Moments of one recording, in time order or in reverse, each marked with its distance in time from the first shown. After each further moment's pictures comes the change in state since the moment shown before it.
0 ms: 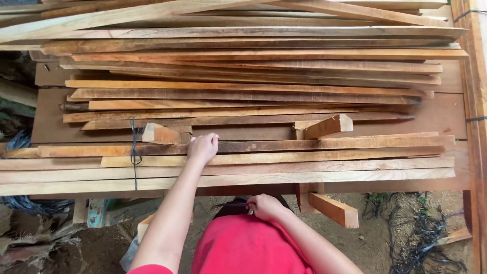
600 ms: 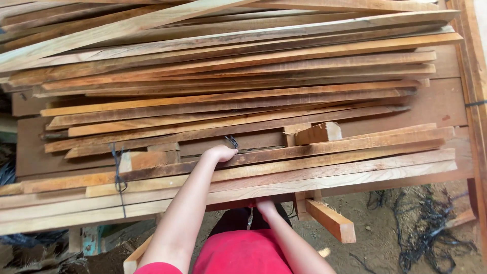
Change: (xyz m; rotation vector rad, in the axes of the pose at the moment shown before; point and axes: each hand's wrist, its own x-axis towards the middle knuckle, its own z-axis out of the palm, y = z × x) left_hand 0.051 0.118 -0.021 -0.041 -0.794 -0.119; right_hand 0.080 0.080 0.084 1.117 0.330 0.573
